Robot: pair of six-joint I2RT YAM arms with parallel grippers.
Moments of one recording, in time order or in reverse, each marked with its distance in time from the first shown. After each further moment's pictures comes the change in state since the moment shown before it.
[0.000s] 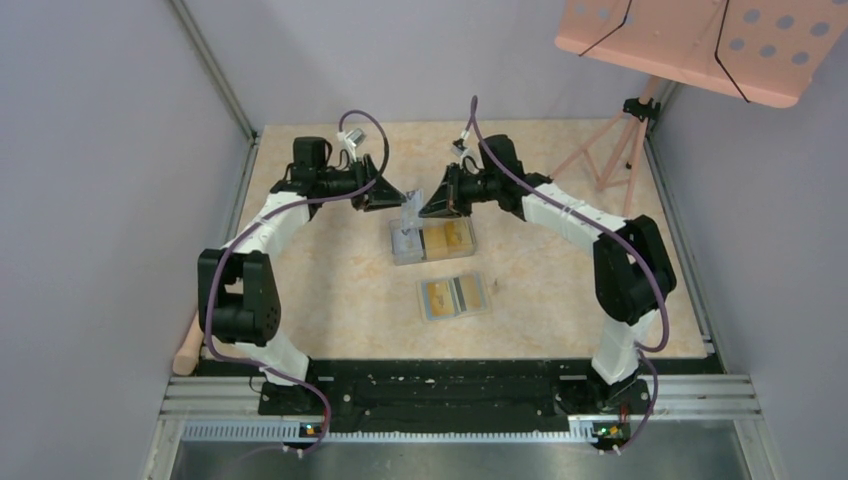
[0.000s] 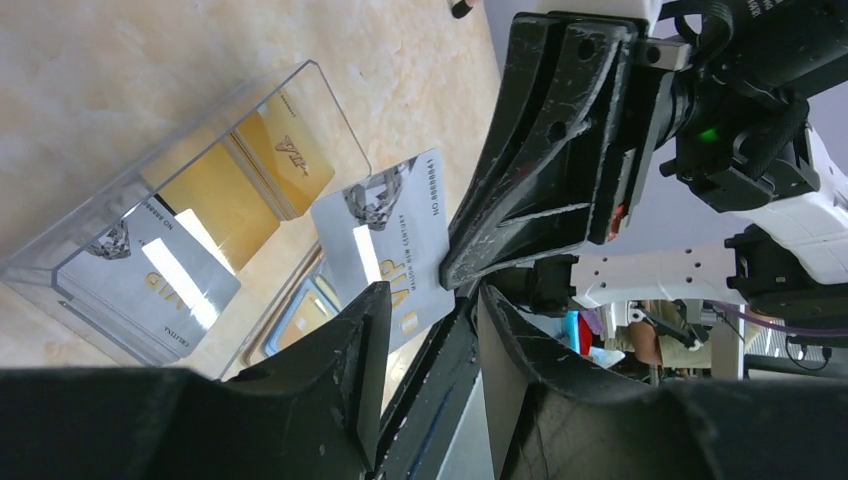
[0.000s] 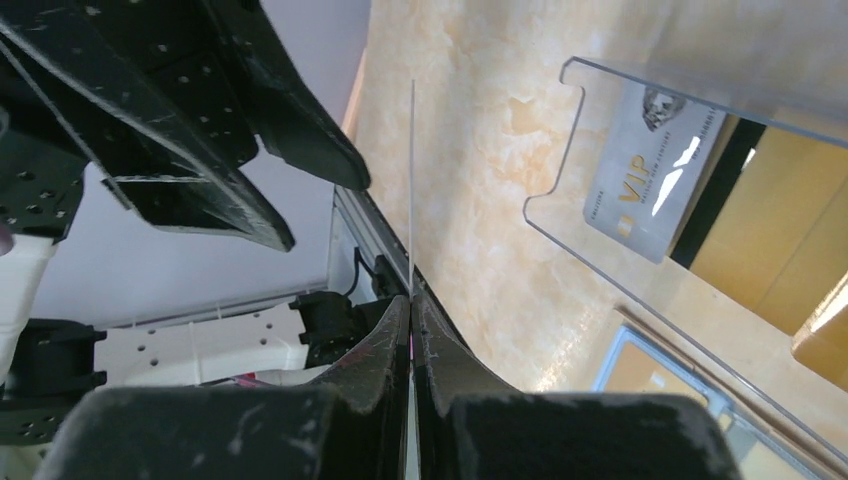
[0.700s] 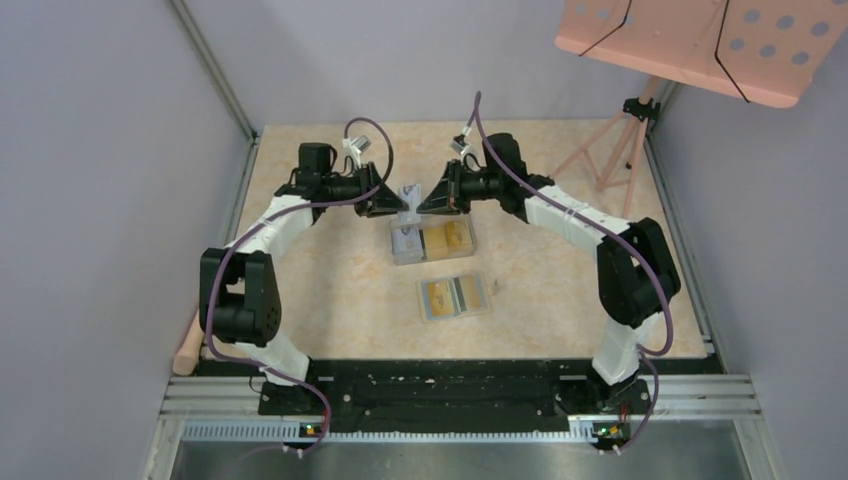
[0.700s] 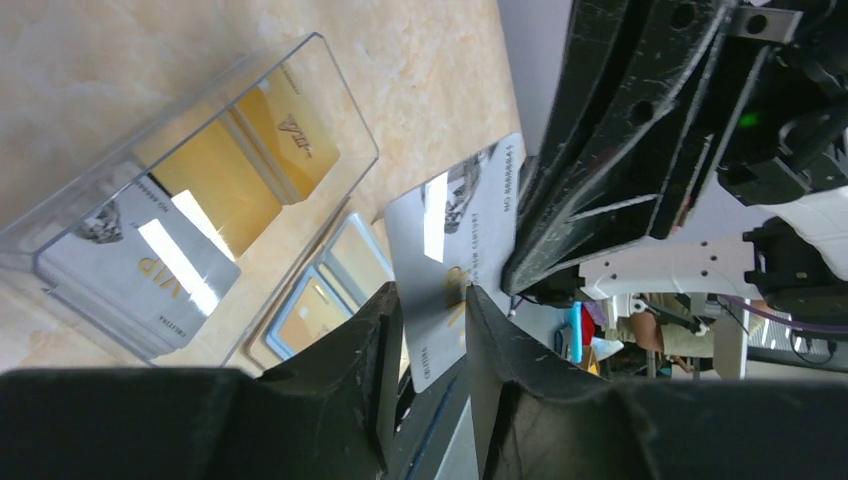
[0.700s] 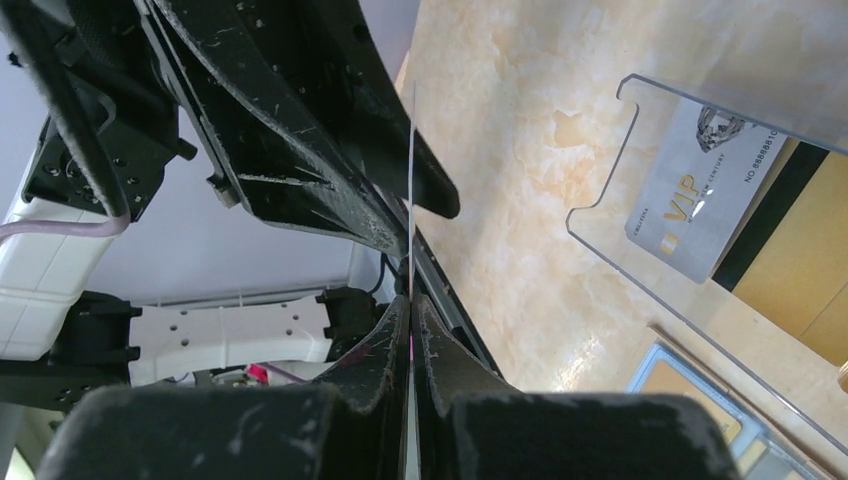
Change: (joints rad) left arm -0.022 0.000 -0.035 -0.018 -0.019 0.023; right arm -0.004 -0.029 -0.032 0.125 -0.051 0.051
